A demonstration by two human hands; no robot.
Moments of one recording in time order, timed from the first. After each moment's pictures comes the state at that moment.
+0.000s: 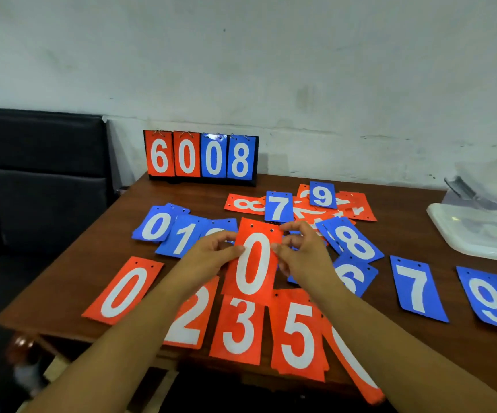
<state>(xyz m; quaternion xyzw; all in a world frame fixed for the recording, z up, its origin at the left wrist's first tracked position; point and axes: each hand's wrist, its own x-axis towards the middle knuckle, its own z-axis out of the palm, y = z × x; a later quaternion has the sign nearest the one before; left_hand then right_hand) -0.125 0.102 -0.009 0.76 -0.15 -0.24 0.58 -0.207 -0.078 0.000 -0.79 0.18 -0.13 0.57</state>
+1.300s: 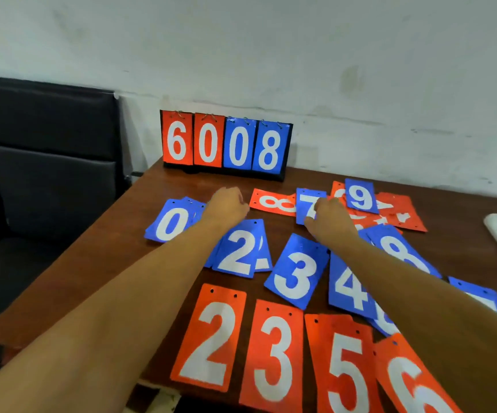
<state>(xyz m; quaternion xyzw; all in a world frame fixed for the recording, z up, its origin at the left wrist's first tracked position) 0.042 0.084 -0.036 0.95 -0.16 -0.01 0.28 -0.048 -0.123 -0.041 -0.97 0.20 -0.07 0.13</state>
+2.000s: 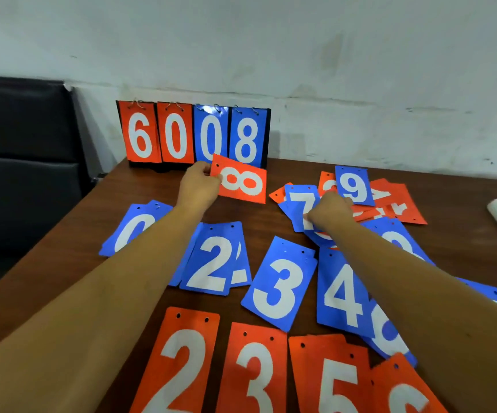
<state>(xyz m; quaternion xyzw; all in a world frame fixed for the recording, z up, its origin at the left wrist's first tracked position) 0.090 0.041 -0.039 0.83 -0.05 0.00 0.55 0.007 -0.193 -0.075 -0.90 0.38 -0.02 0.21</state>
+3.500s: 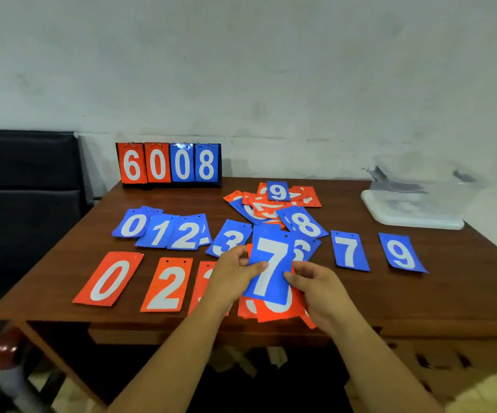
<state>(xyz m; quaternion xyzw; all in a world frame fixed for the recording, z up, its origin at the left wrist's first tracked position) -0.256 0.053 -0.013 0.75 -0.17 -0.19 0.61 -0.358 -0.087 -0.012 -0.63 0.32 -0.08 0.71</state>
